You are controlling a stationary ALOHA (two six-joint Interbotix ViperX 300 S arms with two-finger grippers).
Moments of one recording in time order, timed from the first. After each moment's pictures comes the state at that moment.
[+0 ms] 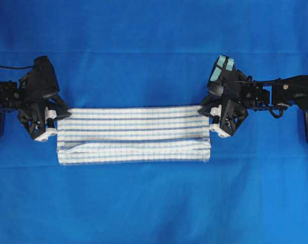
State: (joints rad) left arm 0.11 -0.27 1.23 -0.03 -0.01 -0.22; right arm -0.13 0.01 0.98 -0.03 -0.14 0.31
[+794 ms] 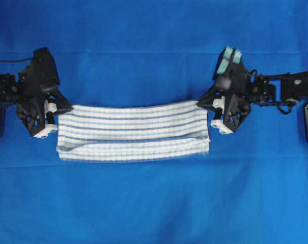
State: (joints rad) left arm 0.11 -0.47 1.12 -0.03 0.24 -0.22; right arm -0.13 -0.17 0.95 -0.03 -0.05 0.31
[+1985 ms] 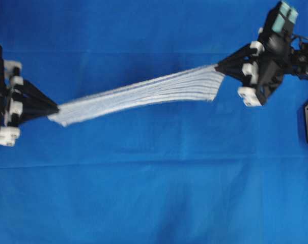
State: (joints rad) left arm -0.02 -0.83 1.12 -0.03 0.25 -0.32; right arm -0.28 -0.50 0.93 -0.10 0.13 0.32
